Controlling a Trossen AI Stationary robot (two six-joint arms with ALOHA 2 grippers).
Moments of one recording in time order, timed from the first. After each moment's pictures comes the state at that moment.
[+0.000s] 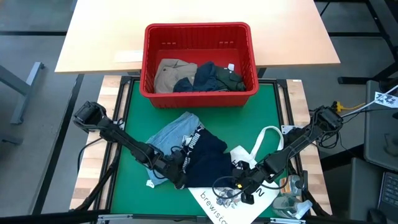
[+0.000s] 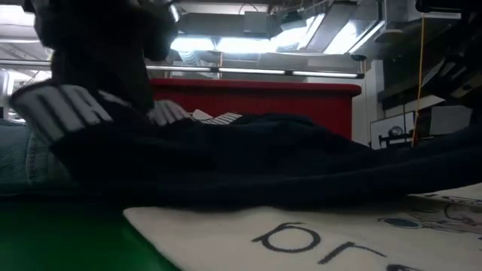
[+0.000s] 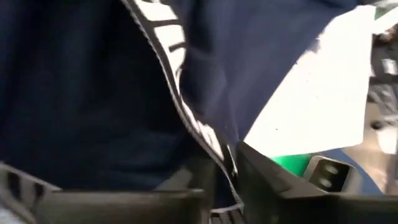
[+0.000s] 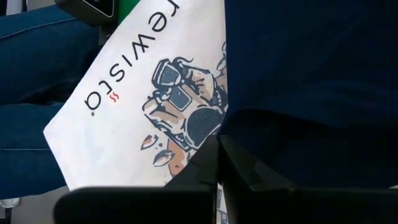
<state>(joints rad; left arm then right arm) -0.51 1.67 0.94 -0.14 -0.16 -1.32 0.66 1.60 0.92 -0.29 0.03 0.79</state>
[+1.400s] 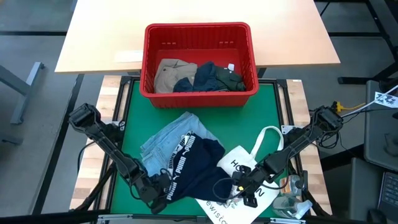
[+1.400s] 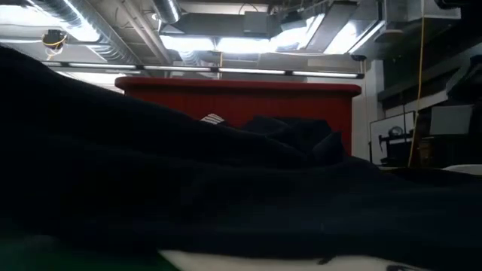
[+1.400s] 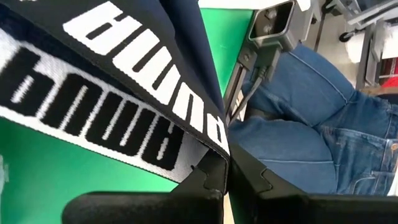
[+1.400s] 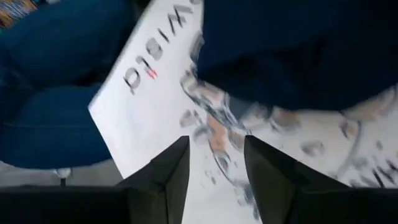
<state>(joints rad) -0.79 1.65 0.94 -0.10 -0.09 -1.33 0.66 1.61 0.92 -0.24 -0.12 0.85</state>
